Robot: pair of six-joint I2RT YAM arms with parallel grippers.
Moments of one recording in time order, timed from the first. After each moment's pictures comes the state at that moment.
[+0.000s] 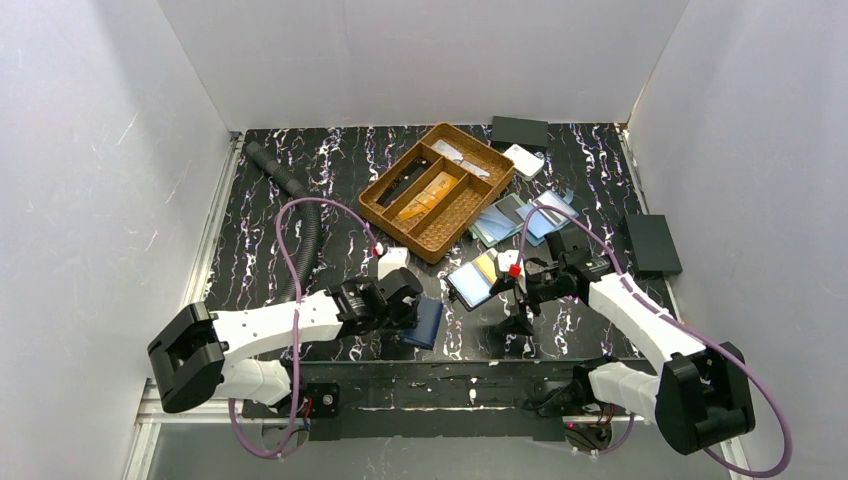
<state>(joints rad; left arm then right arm) -1.06 1.28 0.71 -0.44 -0.32 -0.87 0.35 1.10 0.64 -0.66 -1.01 -0.99</state>
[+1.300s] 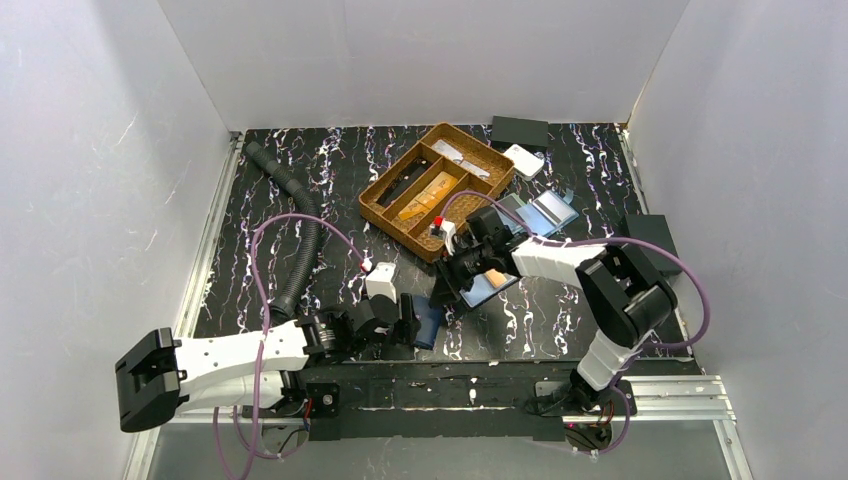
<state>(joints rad) -1.16 1.01 0.48 -0.24 -0.40 -0.83 0.66 1.67 0.87 -0.07 -0.87 0.03</state>
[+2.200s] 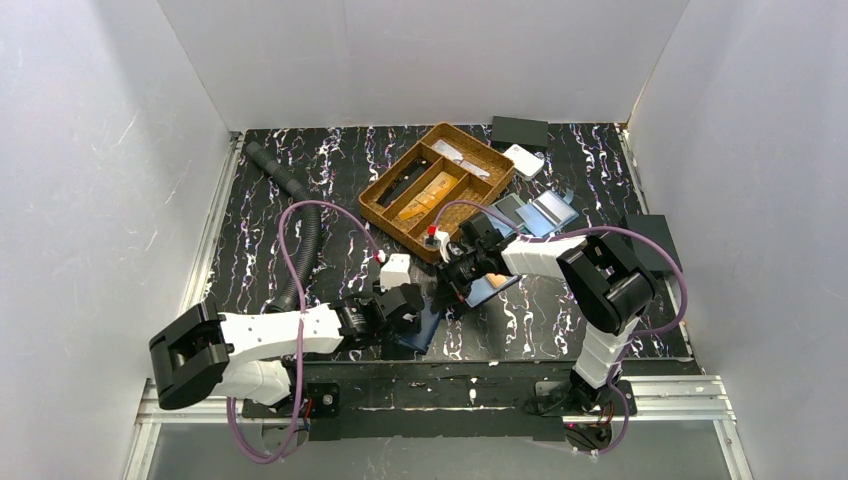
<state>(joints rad) -1.13 1.26 0.61 -0.28 -0.48 -0.84 0.68 1.80 0.91 -0.13 -0.87 -0.02</state>
